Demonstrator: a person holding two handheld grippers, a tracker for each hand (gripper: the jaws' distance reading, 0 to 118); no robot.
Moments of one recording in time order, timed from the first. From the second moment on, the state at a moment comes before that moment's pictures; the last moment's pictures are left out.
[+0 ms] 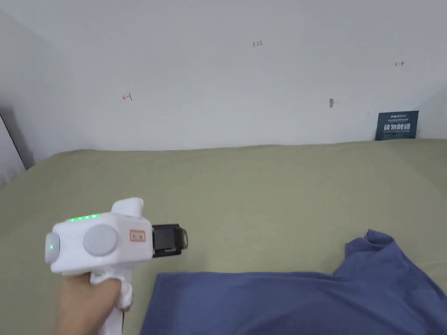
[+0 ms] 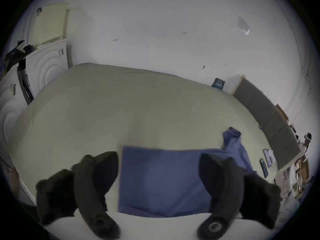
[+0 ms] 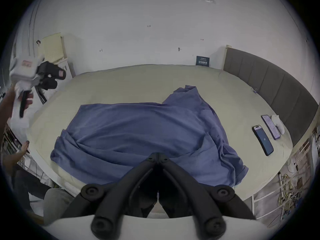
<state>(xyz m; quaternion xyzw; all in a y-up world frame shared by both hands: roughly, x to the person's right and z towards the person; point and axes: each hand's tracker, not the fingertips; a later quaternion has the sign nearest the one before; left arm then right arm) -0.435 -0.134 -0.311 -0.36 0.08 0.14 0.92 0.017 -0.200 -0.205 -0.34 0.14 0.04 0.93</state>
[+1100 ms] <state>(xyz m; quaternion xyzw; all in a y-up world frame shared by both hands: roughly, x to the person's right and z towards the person) -0.445 -0.259 -0.410 -0.59 0.09 0.13 0.79 0.082 -0.206 -0.588 -0.57 0.12 0.15 0.80</state>
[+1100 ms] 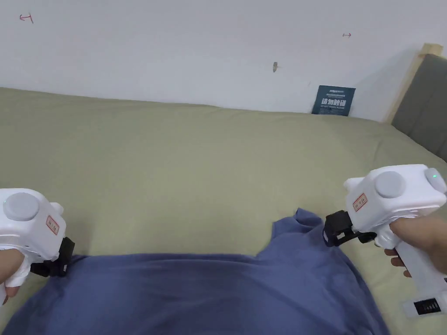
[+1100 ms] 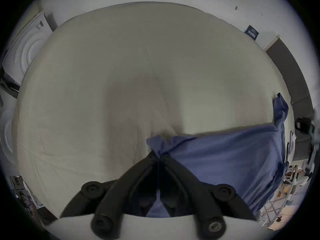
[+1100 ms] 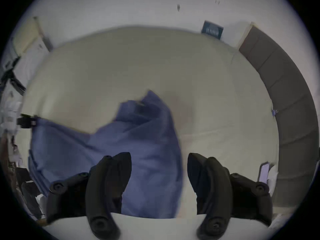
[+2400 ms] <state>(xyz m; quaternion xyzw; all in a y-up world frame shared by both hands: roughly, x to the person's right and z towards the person) -0.436 -0.146 -0.230 -0.51 0.01 0.10 0.85 0.159 -0.105 -0.386 -0.52 0.19 0.09 0.83</state>
